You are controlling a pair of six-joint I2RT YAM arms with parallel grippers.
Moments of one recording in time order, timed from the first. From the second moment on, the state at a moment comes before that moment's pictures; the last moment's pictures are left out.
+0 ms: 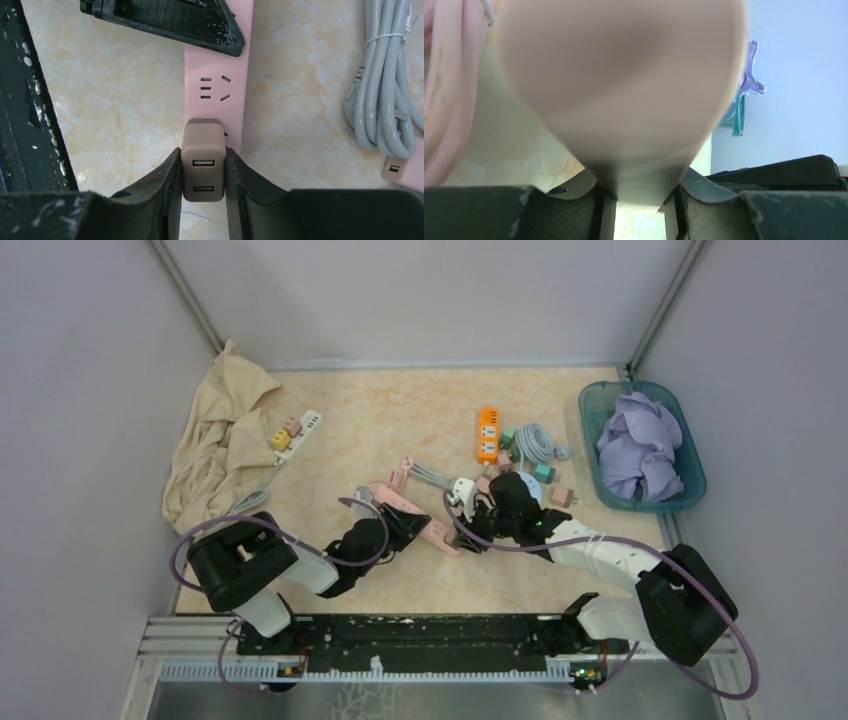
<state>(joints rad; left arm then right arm) -0.95 1.61 0.27 1.04 -0.34 -1.30 0.67 1.22 0.55 -0.05 -0.49 -0.29</state>
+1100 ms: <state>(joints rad) -0.93 1.62 0.30 1.04 -0.36 -1.25 0.68 1.20 0.53 0.01 -0.43 -0.18</state>
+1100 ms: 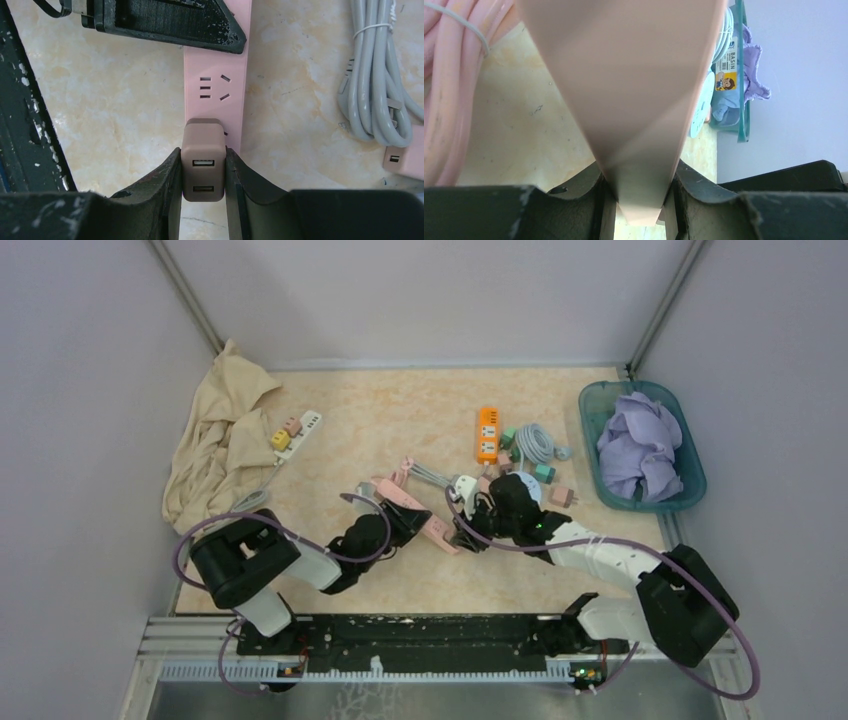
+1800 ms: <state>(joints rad) -0.91 1.64 0.31 1.11 -0.29 -1.20 0.55 1.23 0.60 -0.11 -0.60 -0.20</state>
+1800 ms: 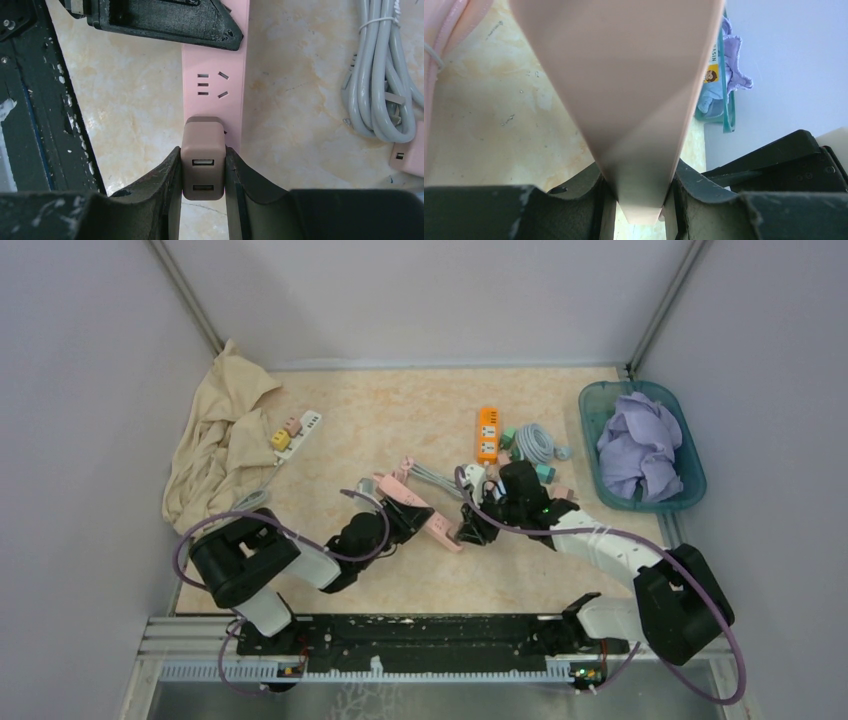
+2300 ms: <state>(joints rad) -0.87 1.61 0.34 0.99 -0.28 -1.22 0.69 1.23 0.60 -0.04 -0.36 -0.15</state>
